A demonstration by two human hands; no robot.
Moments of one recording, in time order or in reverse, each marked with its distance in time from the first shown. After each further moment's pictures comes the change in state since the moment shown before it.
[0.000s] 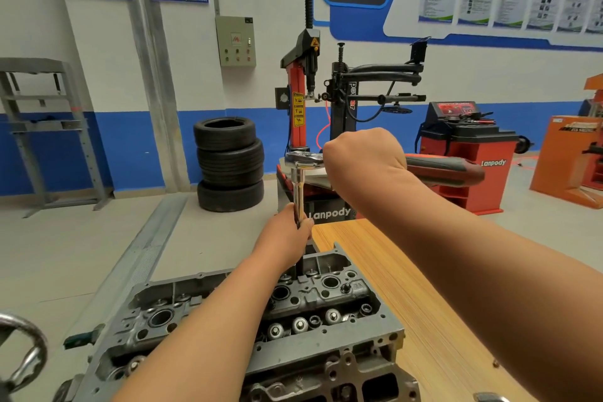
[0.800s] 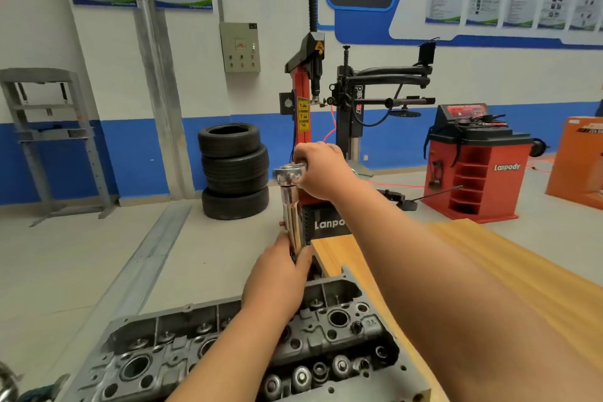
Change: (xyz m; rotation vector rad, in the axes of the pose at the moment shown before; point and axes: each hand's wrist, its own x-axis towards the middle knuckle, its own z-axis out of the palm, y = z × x) left_hand -0.007 -0.017 0.012 0.076 0.168 -0.007; right_hand 0.133 -0.027 0.117 0.821 0.217 -0.082
